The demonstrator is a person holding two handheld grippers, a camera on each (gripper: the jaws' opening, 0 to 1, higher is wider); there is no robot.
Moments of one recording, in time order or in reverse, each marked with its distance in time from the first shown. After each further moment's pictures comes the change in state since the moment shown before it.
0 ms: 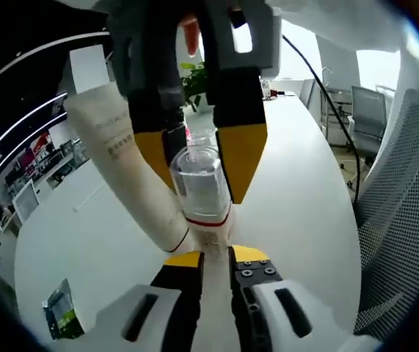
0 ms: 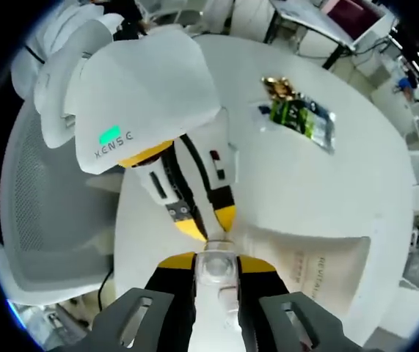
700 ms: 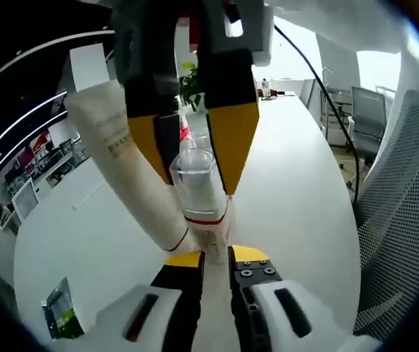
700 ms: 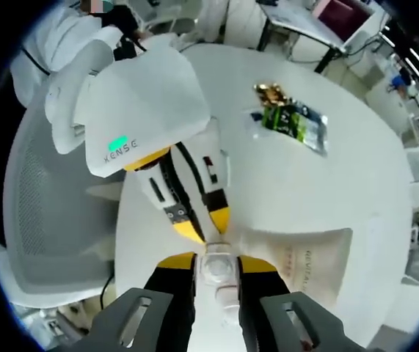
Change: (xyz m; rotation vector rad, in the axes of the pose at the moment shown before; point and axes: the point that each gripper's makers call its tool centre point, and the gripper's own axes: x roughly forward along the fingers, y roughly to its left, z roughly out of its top) left arm 0.000 0.001 -0.002 -0.008 0.008 -0.004; right arm -0.012 0.000 0.003 0.030 -0.056 -0.017
